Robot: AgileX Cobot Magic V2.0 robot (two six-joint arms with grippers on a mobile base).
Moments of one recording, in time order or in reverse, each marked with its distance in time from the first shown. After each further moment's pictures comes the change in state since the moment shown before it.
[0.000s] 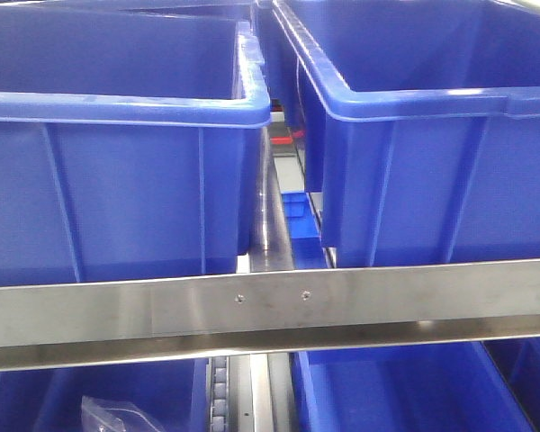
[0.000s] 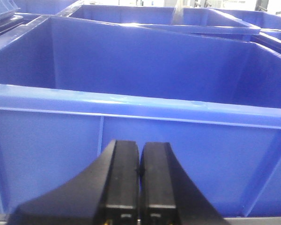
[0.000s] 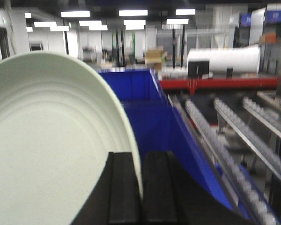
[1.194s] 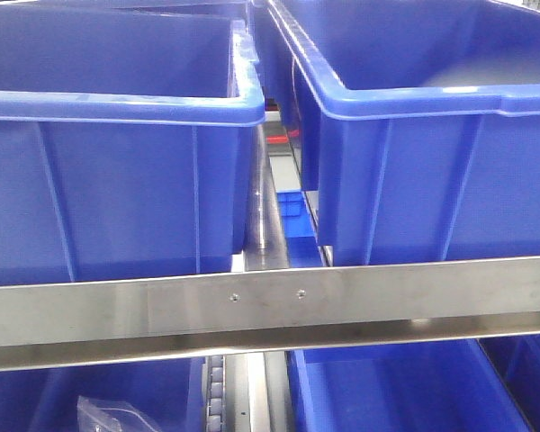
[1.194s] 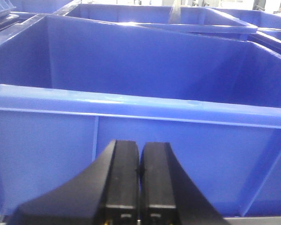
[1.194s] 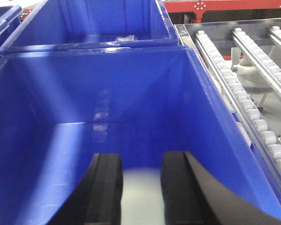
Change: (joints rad) left arm 0.000 0.000 0.000 0.000 0.000 0.000; right arm 0.020 0.839 -0.437 0.005 -0.147 0.005
